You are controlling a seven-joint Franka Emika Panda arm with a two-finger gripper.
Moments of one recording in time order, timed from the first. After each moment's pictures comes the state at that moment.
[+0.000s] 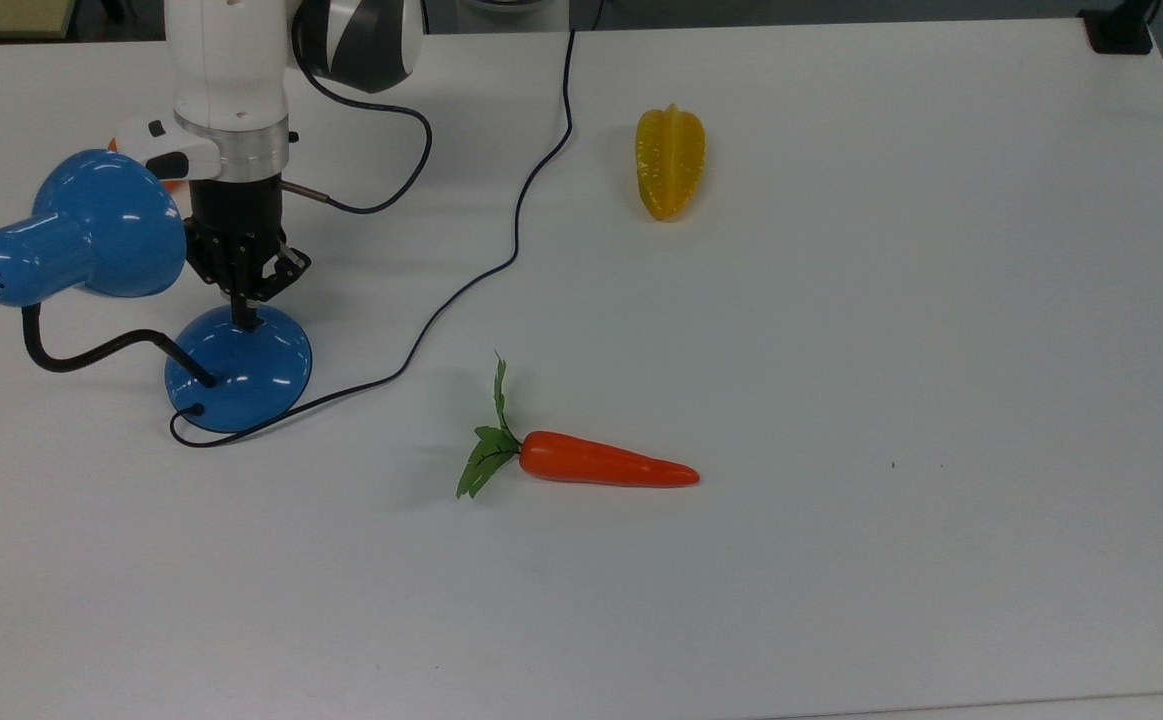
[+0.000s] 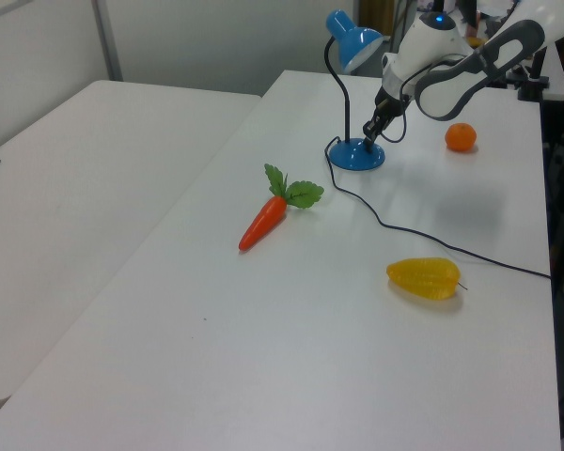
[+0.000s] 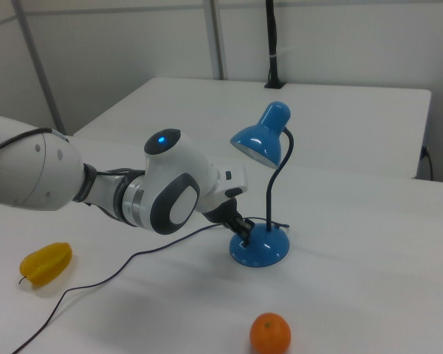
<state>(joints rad) -0.30 0.34 0.05 -2.00 -0.20 2.79 0.14</state>
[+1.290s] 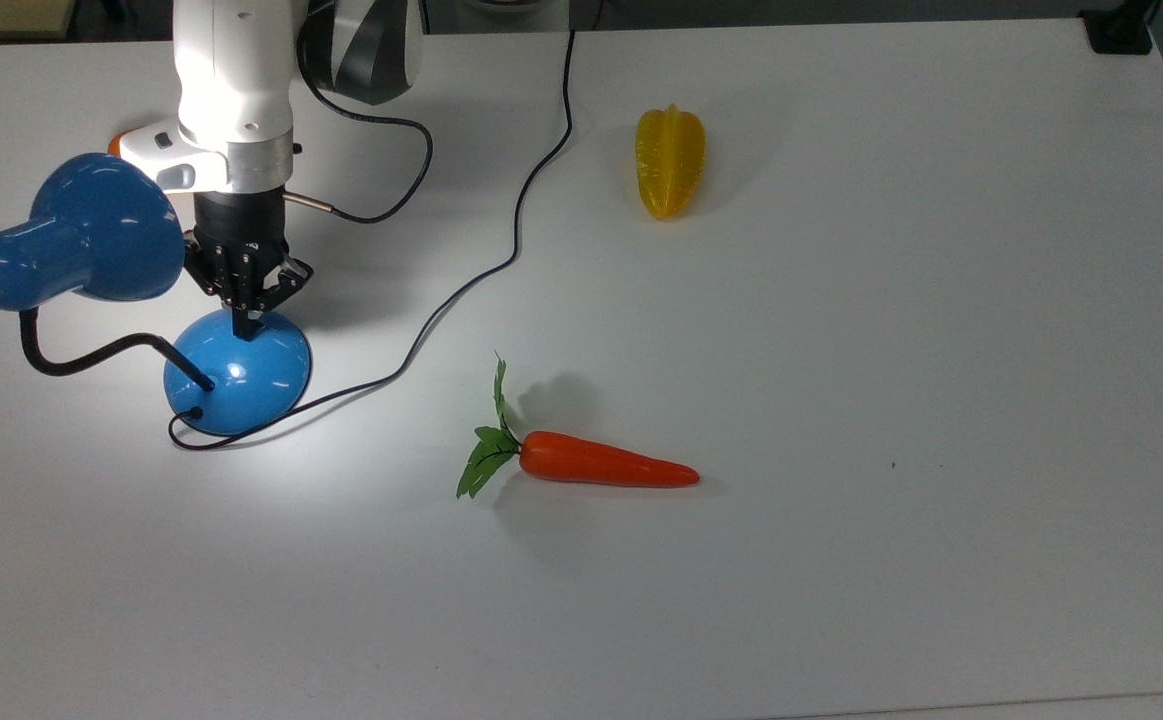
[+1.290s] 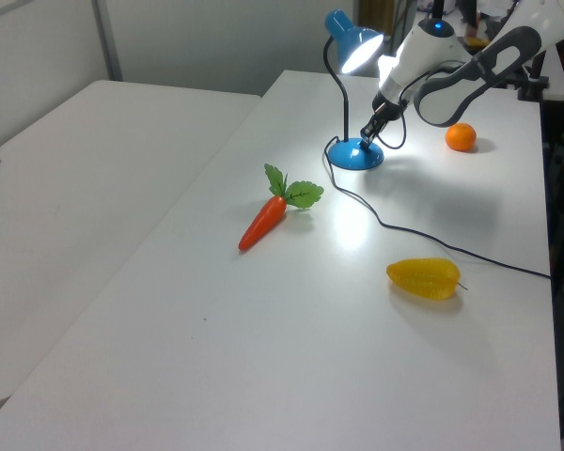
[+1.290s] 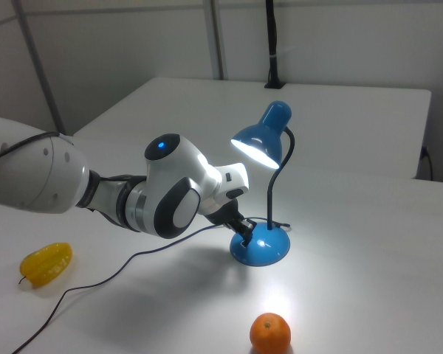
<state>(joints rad) -0.30 0.37 0.05 -2.00 -0.24 2.84 0.14</state>
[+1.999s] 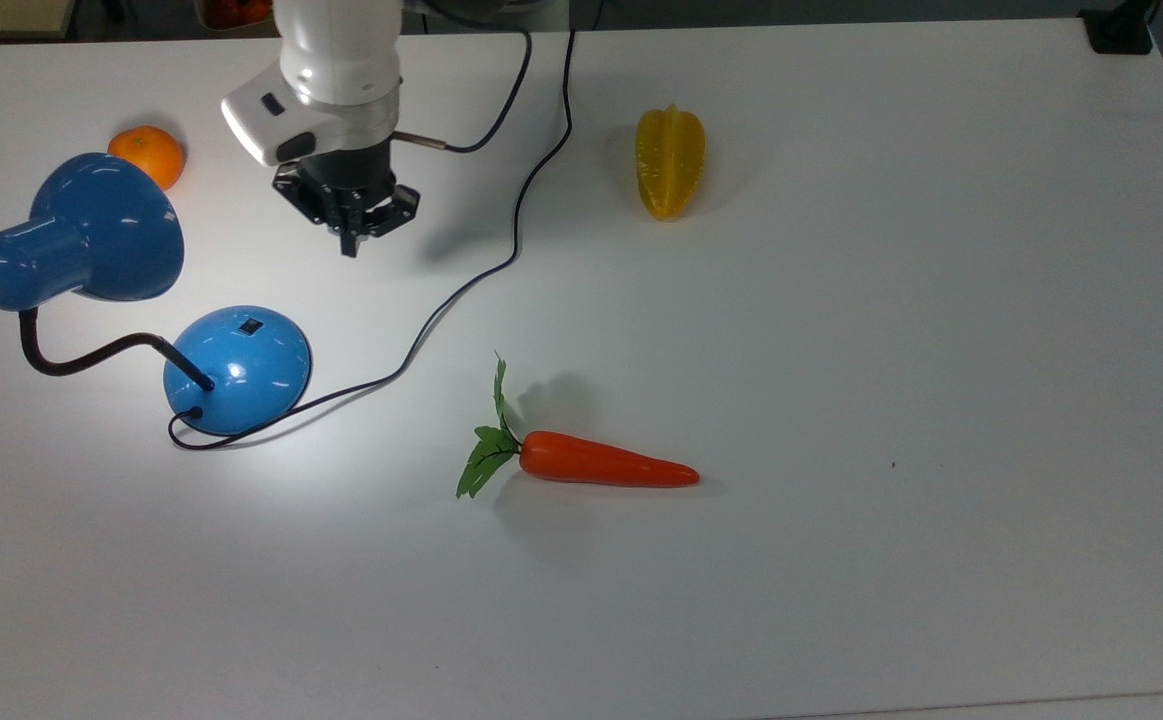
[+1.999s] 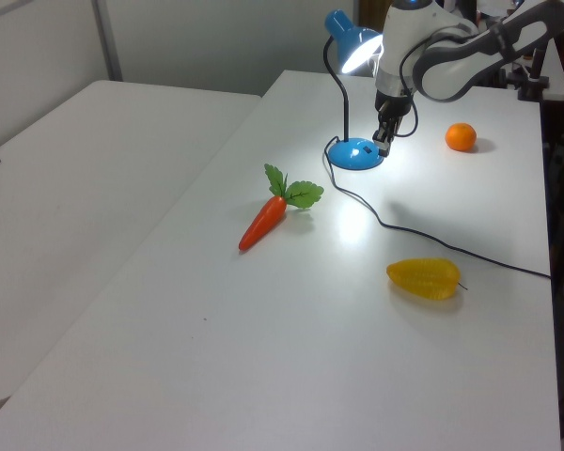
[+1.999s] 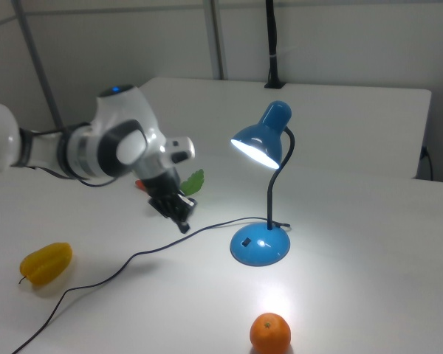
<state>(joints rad) -0.14 0.17 0.09 -1.99 -0.25 2.28 0.15</state>
